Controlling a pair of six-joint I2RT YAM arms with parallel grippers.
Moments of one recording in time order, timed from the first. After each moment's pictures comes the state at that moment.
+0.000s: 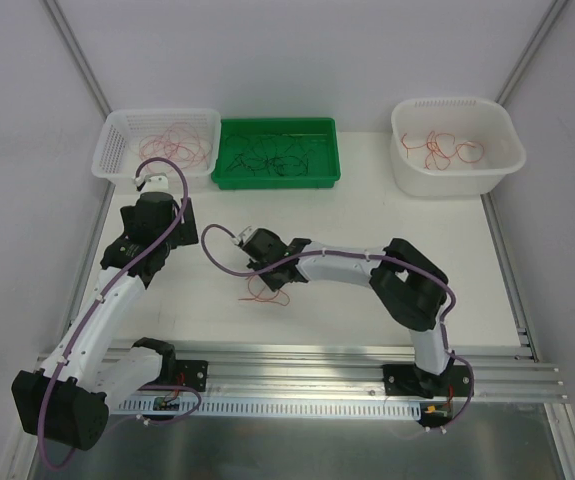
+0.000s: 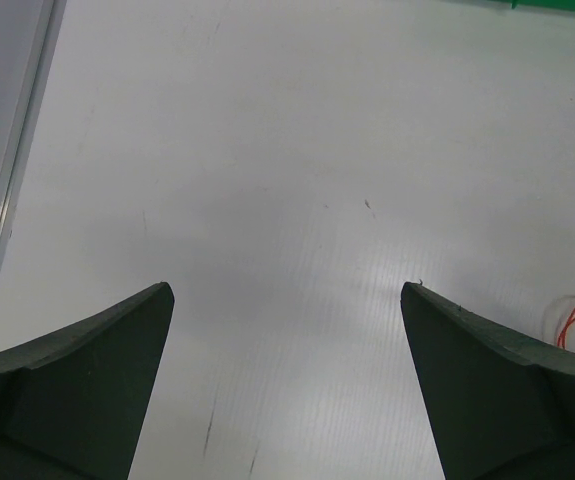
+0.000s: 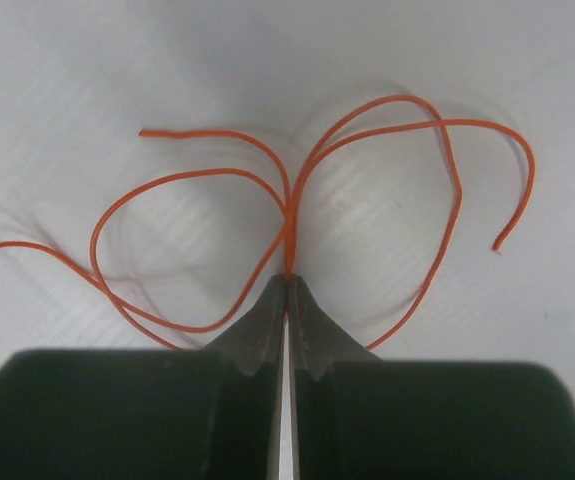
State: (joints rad) left arm -0.23 0.97 0.87 -0.58 -0.40 -0.23; right arm 1.07 2.02 1.39 -0.44 0.18 0.16
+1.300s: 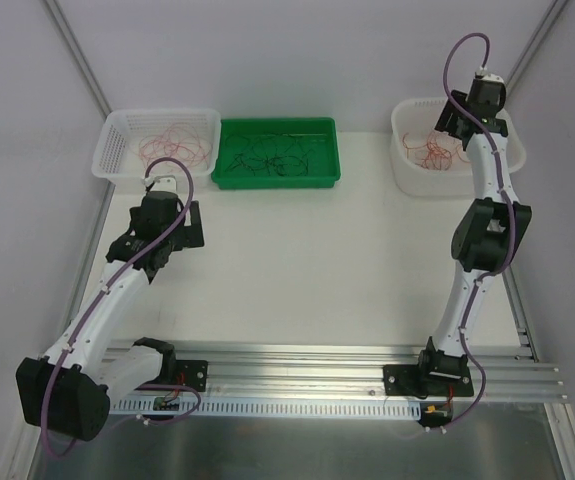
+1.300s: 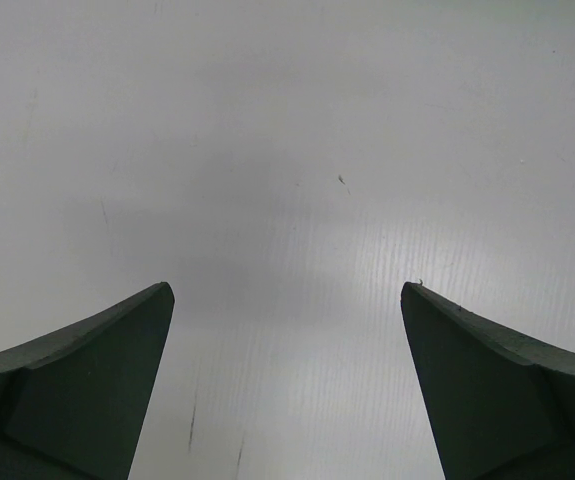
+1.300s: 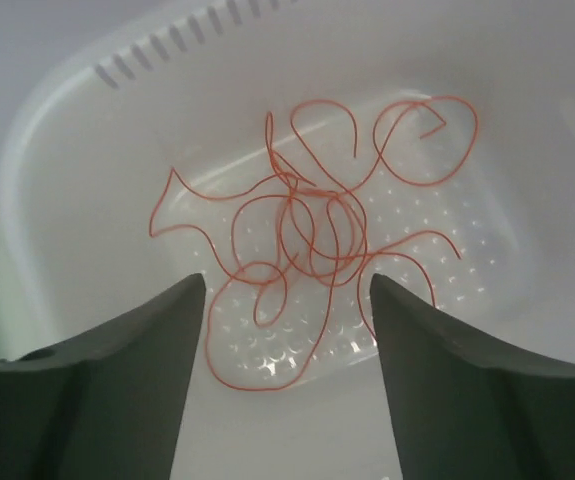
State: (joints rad) left arm -0.23 1.01 0.86 -0.58 -0.31 -0.23; right arm -0.13 2.20 2.20 -0.50 0.11 0.18
